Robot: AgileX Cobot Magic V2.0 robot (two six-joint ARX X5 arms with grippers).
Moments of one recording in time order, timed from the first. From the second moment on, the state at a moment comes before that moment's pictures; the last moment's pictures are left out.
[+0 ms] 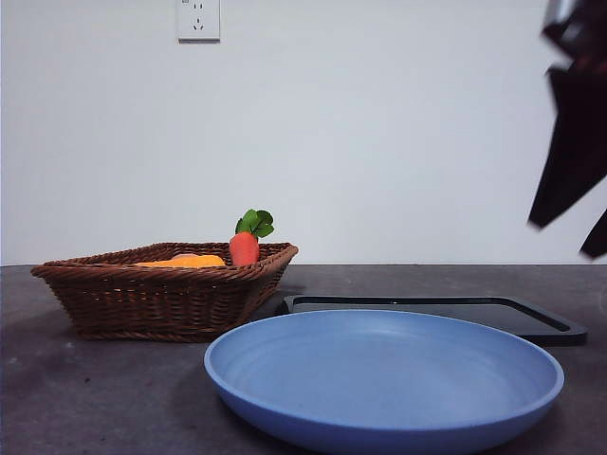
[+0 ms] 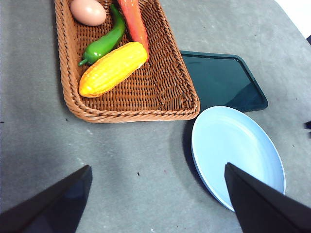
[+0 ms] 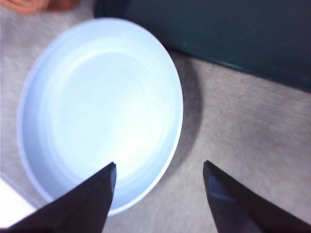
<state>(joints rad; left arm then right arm) 0.03 0.50 0.65 -0.77 0.56 -0.10 0.30 1.08 0.70 -0.66 -0.42 0.10</state>
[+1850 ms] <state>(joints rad) -0.33 1.12 0.92 -0.59 0.25 0.11 0.32 1.05 0.76 -0.69 -0.45 0.14</state>
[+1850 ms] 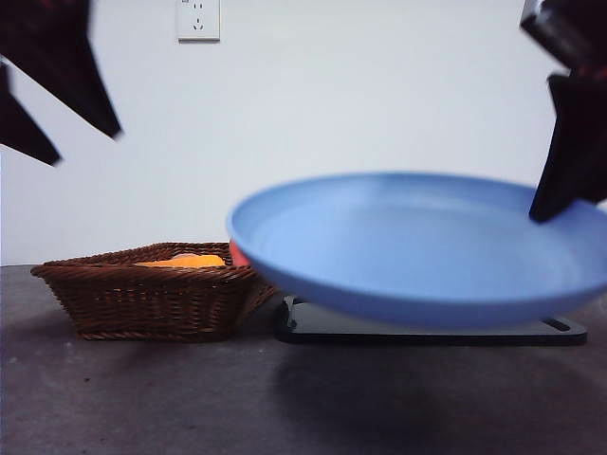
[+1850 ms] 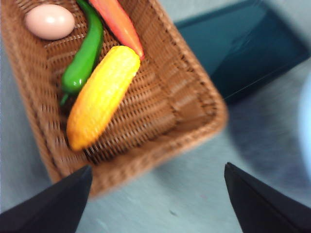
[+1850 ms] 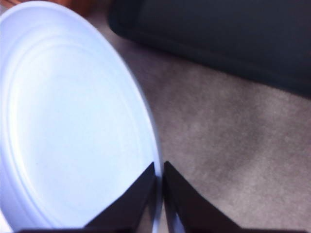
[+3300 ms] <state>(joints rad) -0.41 1.80 1.25 -0.51 0.00 0.33 0.32 0.88 0.76 -0.77 -0.44 0.17</state>
